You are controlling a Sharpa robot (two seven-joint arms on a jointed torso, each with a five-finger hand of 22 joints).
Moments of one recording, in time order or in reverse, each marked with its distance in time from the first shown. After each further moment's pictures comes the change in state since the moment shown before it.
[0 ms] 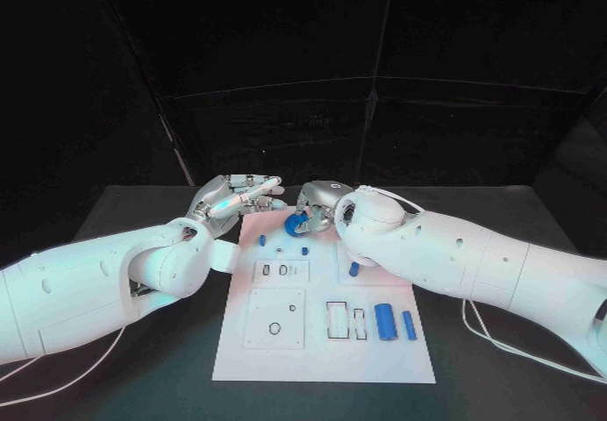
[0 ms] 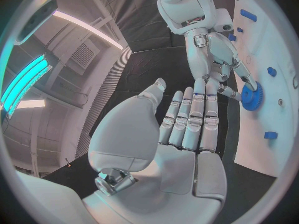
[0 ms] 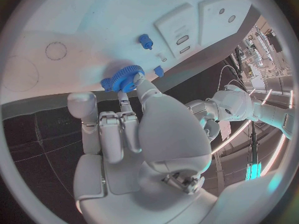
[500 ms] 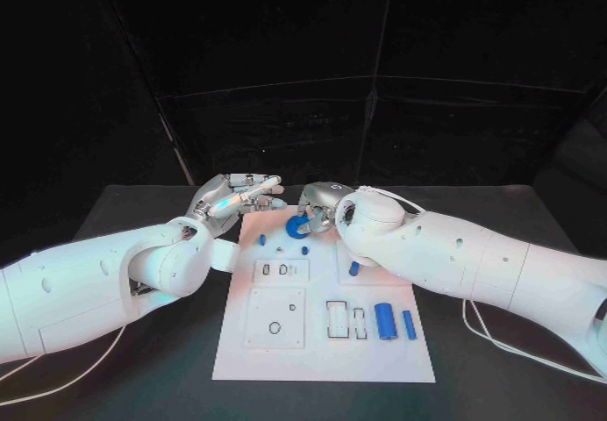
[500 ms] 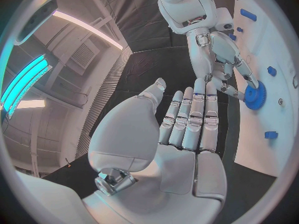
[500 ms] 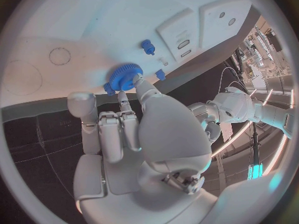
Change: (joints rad) left arm 0.000 0.000 0.000 -0.002 0.000 0.000 -0.001; left_hand 0.000 0.000 -0.002 -0.002 0.000 0.000 0.000 0.000 0.000 0.000 0.000 0.000 0.000 0.000 0.000 0.000 0.000 0.000 0.000 0.000 0.000 -0.001; right arm -0.002 0.000 -0.002 -0.004 -0.001 0.013 -0.009; right_hand -0.025 -0.025 -0.009 0.000 -0.003 -0.084 0.018 -0.054 -0.002 0.000 0.018 -0.017 0.000 -0.002 0.013 0.000 0.000 0.000 -0.009 0.009 0.000 -0.008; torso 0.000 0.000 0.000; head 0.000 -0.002
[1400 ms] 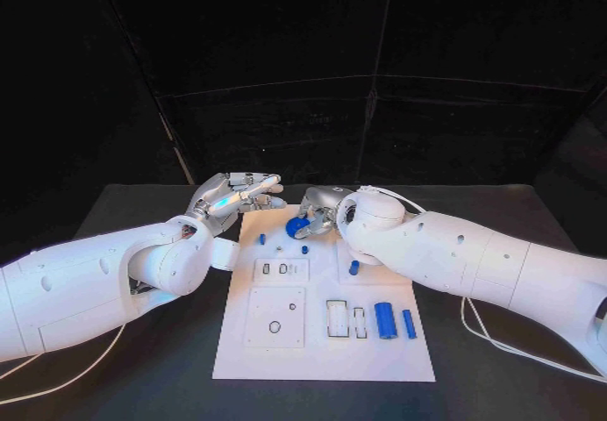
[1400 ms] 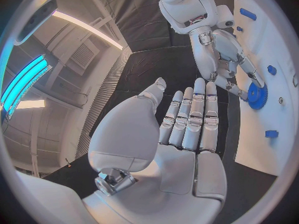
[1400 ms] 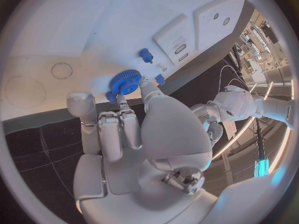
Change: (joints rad) left arm 0.001 0.000 0.000 -0.002 0.000 -0.001 -0.002; left_hand 0.000 0.000 -0.001 -0.007 0.000 0.000 0.000 -0.004 -0.001 0.000 0.000 -0.006 -0.001 0.000 0.000 0.000 0.001 0.000 0.000 0.000 -0.004 -0.003; right arm 0.000 0.000 0.000 -0.012 0.062 0.059 -0.002; right_hand -0.070 -0.001 -0.055 0.072 -0.007 -0.043 0.016 -0.024 0.006 0.000 0.011 -0.007 0.000 -0.003 0.014 0.000 0.001 0.000 -0.002 0.016 0.000 -0.001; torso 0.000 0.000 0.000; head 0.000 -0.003
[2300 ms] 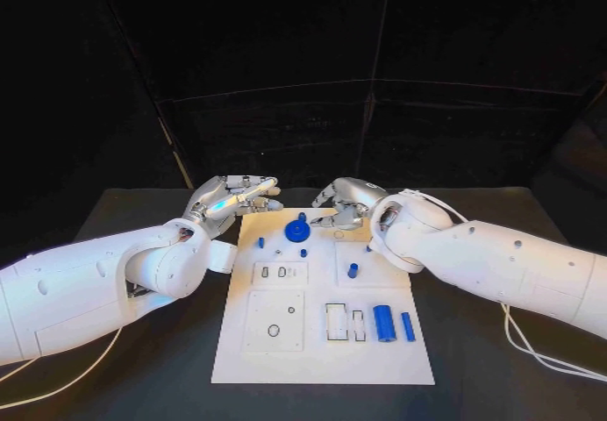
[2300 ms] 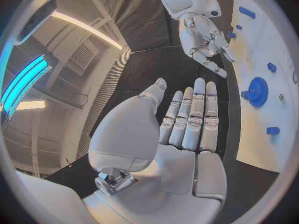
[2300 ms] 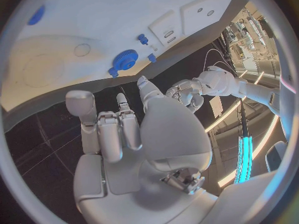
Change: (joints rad) left arm 0.000 -0.007 0.000 -0.004 0.000 0.000 -0.001; left_hand 0.004 0.005 0.003 -0.003 0.000 0.000 0.000 -0.004 0.000 0.000 0.000 -0.004 0.000 0.000 0.000 0.000 0.001 0.000 0.000 0.000 0.000 0.000; right arm -0.005 -0.214 0.000 0.159 0.131 -0.208 0.201; right_hand 0.015 0.007 0.000 -0.001 0.067 0.004 -0.003 0.000 0.000 0.000 0.000 0.004 0.000 0.000 0.000 0.000 0.000 0.000 -0.005 0.005 -0.001 -0.014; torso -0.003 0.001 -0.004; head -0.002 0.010
